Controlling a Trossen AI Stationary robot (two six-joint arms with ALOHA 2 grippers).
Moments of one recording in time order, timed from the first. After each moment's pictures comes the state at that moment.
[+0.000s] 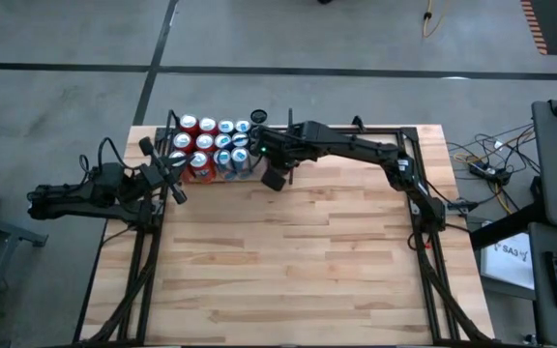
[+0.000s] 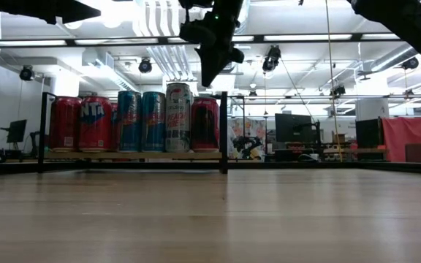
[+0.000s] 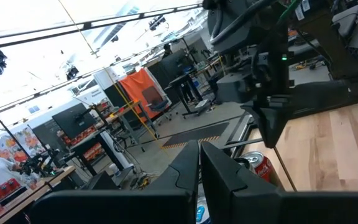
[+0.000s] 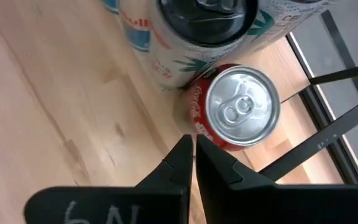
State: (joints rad) left arm -0.02 0.29 0.47 -0.03 -0.55 0.59; right arm -0.20 2.20 2.36 -1.31 0.21 0.22
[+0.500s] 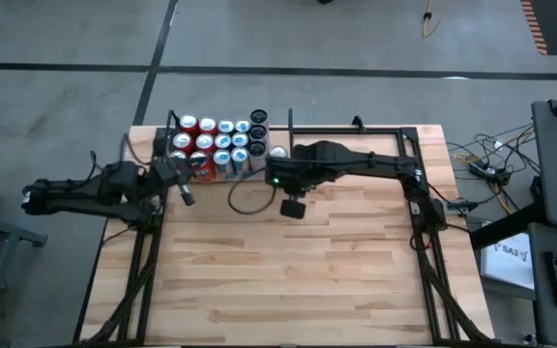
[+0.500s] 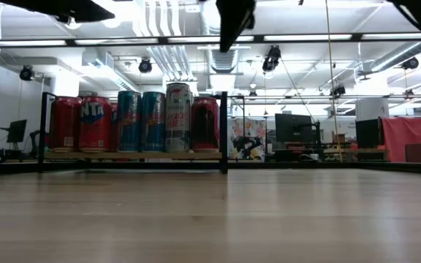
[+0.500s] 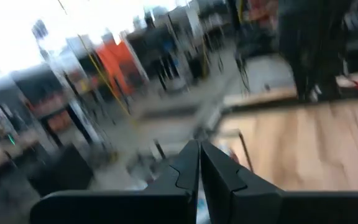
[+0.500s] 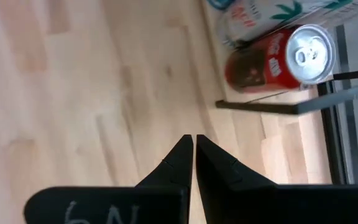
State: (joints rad) left arm -0.02 0.47 0.55 -0.06 -0.53 0.39; right arm -0.02 2.09 2.35 -1.50 0.21 0.14
